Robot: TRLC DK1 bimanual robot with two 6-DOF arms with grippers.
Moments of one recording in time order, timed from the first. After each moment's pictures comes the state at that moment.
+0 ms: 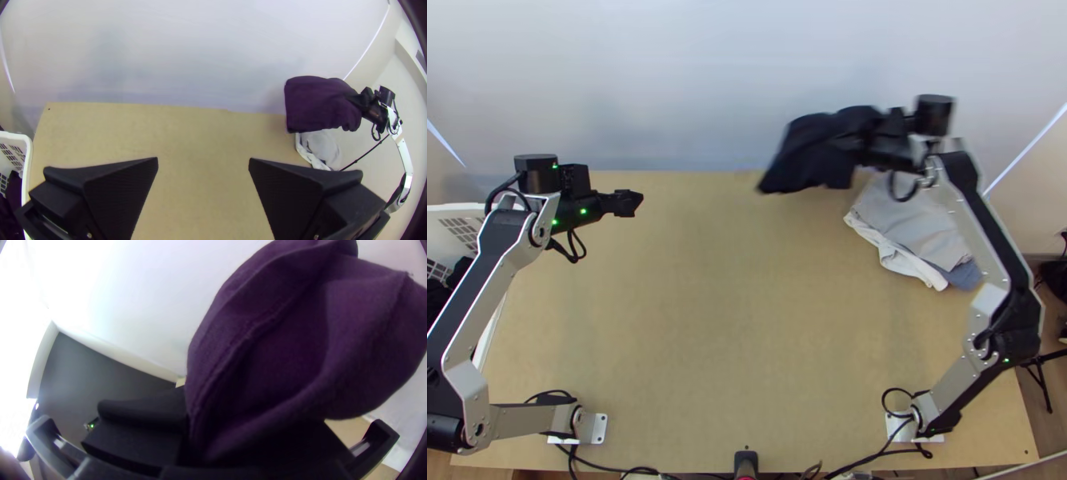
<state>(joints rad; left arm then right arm) -0.06 1.41 1.35 -0.54 0.32 -0.17 0.13 1.81 1.81 -0.44 -0.63 0.72</state>
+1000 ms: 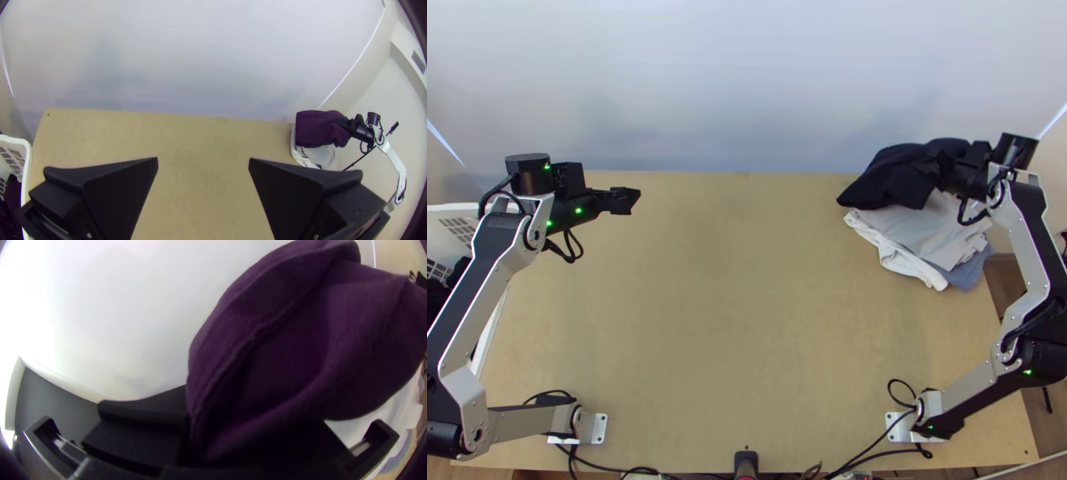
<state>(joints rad) -0.04 1.39 1.34 -0.51 0.35 -0.18 -0.24 1.74 1.55 -0.41 -0.61 0.52</state>
